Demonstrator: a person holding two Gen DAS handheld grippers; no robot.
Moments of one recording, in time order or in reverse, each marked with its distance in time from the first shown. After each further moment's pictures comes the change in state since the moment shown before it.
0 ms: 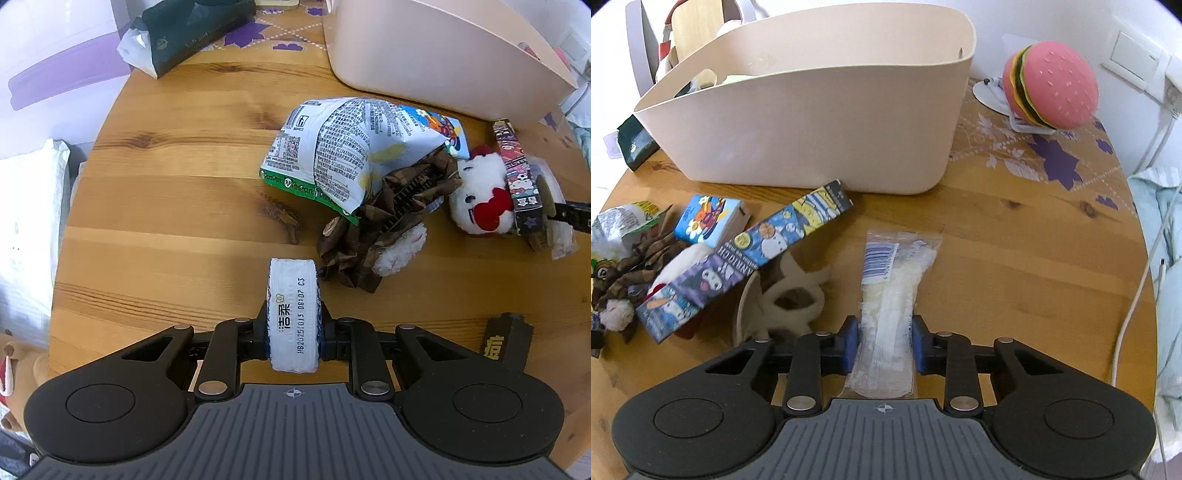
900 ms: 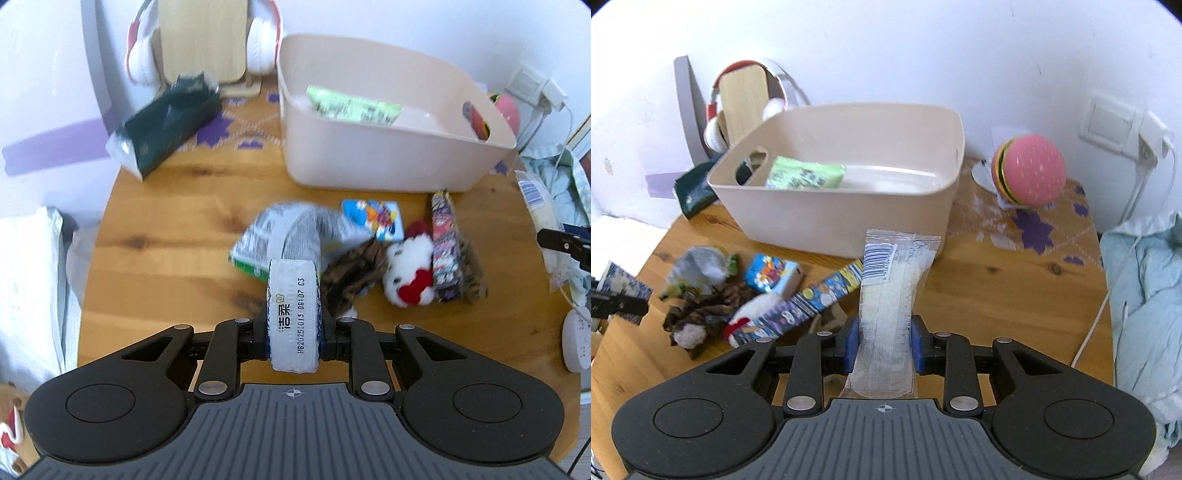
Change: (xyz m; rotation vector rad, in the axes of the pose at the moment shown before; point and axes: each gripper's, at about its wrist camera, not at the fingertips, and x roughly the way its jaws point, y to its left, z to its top) left arm -0.069 -0.027 0.036 0.085 -0.171 -0.053; right arm -0.102 0.002 0.003 -0.034 -0.187 0.061
